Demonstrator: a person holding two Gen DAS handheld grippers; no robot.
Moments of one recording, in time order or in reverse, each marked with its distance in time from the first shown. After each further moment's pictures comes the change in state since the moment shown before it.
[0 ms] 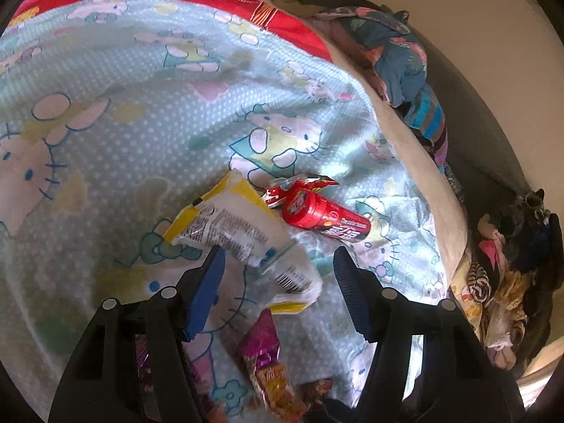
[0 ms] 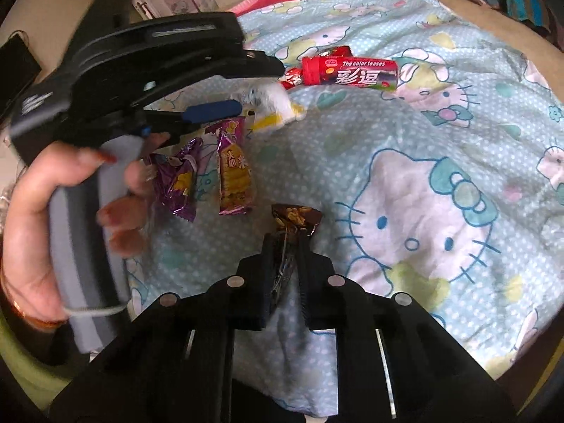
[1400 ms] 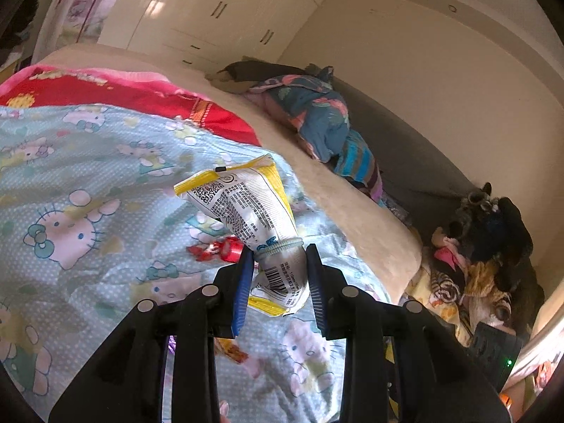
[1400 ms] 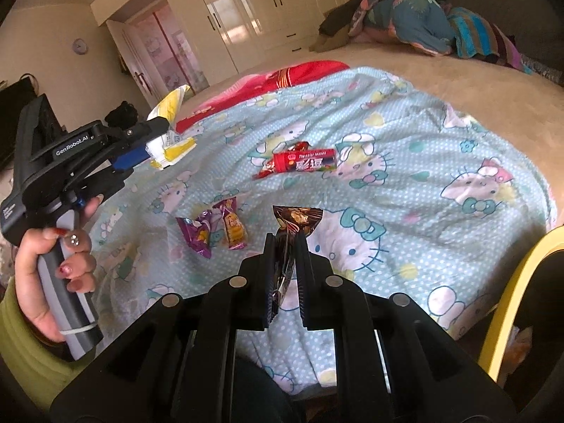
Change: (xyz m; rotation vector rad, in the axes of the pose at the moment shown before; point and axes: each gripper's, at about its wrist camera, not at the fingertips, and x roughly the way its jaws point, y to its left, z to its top) left arm -0.146 -0.043 -0.045 0.201 -0.319 -0.191; right arm -0.110 -0.012 -0.026 0.061 -0.330 -0.043
